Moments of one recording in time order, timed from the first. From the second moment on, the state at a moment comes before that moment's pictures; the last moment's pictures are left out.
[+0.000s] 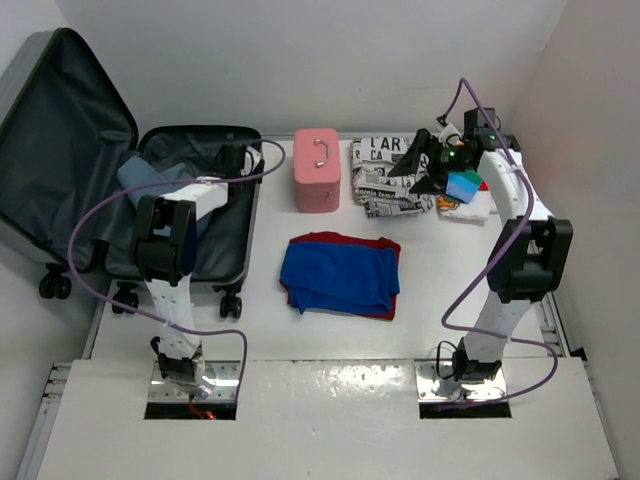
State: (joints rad) left arm -0.16 2.03 1.41 -0.17 -0.44 0.46; right arm -0.05 1.86 1.63 -0.79 -0.78 0.33
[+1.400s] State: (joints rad) left arm 0.03 1.69 1.31 -0.50 -0.11 -0.12; right arm 0.07 1.86 1.65 -0.82 -0.81 0.22
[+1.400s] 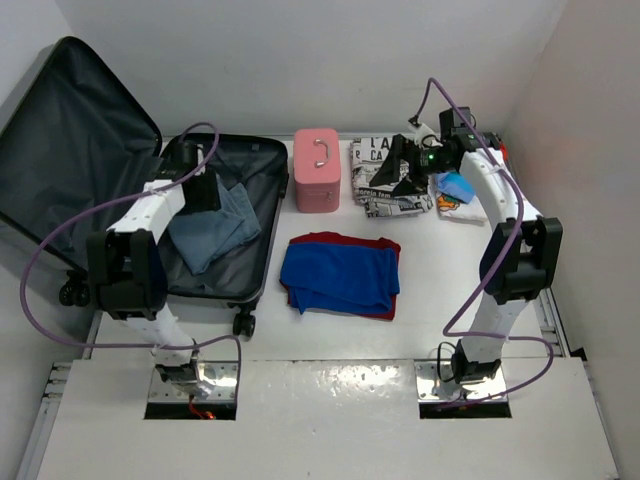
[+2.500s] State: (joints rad) left arm 0.10 1.76 1.22 -0.54 -0.39 -0.27; right arm 0.07 1.86 1.65 -0.84 -0.79 0.19
